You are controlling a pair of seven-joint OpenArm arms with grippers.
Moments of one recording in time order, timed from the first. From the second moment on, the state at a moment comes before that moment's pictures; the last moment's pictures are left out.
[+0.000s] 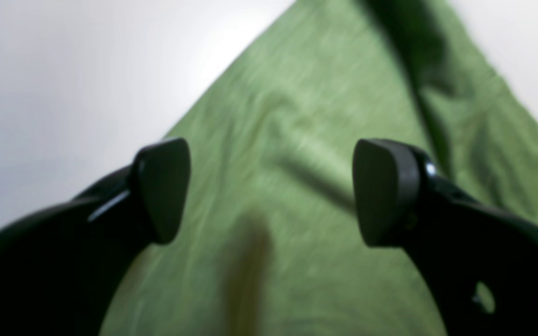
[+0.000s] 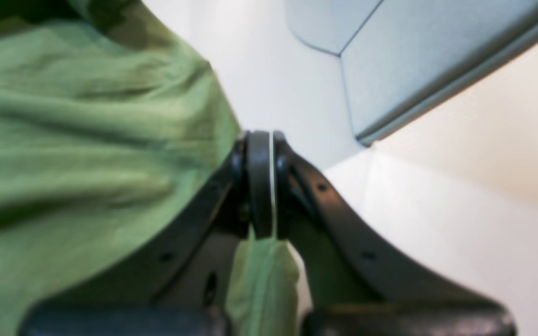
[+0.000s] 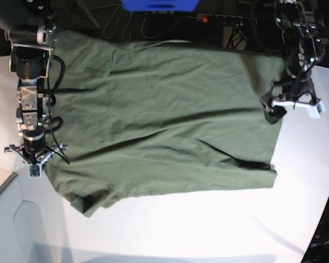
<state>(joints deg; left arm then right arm) 14.8 -6.6 -22.3 91.0 -37.3 0.8 30.9 14.4 13.0 12.7 47.8 -16.3 1.5 6.1</state>
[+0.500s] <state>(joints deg) 2.7 -8.4 -12.6 72.7 -29.4 0.2 29.0 5.4 7.5 20.4 70.4 -12.4 20.0 -17.9</state>
